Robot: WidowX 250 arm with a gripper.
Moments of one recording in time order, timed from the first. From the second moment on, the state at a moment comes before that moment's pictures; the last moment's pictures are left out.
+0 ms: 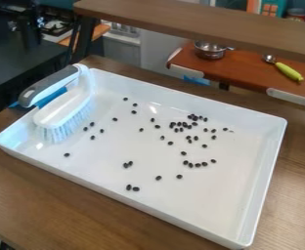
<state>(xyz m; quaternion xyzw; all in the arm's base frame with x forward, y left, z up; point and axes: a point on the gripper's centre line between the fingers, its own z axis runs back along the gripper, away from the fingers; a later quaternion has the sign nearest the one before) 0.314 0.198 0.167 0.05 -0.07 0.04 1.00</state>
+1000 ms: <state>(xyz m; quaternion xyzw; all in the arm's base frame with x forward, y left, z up) 0.321 0.193 0.142 -0.02 -0.06 0.01 1.00</state>
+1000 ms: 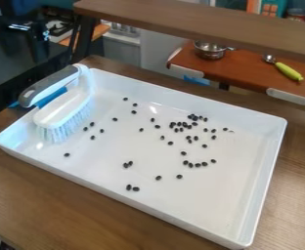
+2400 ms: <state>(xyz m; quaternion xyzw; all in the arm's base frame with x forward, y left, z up) 0.332 0.185 0.090 0.01 -0.03 0.02 1.00</state>
